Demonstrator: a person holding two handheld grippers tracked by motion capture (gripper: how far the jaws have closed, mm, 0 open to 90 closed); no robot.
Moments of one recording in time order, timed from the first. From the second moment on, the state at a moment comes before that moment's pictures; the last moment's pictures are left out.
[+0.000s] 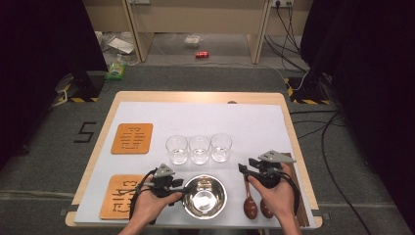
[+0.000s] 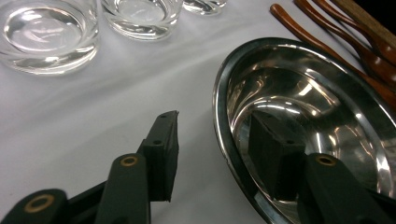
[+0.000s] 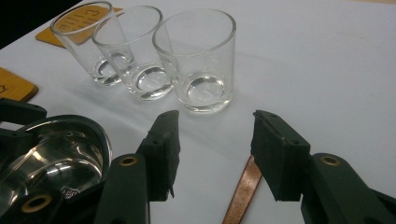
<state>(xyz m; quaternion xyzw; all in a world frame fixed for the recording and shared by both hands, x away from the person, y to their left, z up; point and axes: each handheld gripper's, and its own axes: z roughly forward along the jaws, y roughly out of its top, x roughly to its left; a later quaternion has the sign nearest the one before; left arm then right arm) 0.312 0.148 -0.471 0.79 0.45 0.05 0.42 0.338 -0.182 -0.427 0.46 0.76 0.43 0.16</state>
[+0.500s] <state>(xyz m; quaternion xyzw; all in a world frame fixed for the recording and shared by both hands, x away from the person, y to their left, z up) 0.314 0.140 -0.476 0.79 0.45 0.03 0.41 0.339 -0.180 -0.429 0.46 0.76 0.43 0.16</state>
